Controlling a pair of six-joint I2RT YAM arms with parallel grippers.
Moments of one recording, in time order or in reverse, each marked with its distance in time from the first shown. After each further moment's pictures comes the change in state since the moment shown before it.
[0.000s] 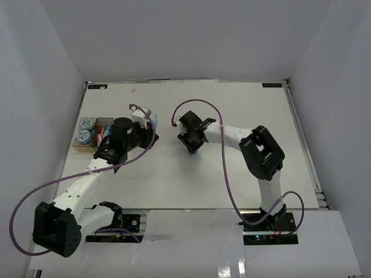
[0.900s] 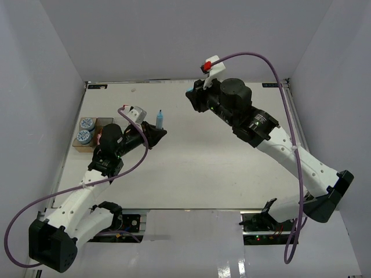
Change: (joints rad) left arm -0.003 -0.153 -0.086 0.306 0.265 -0.071; right arm 0.071 -0.626 0.149 0.181 0.180 0.154
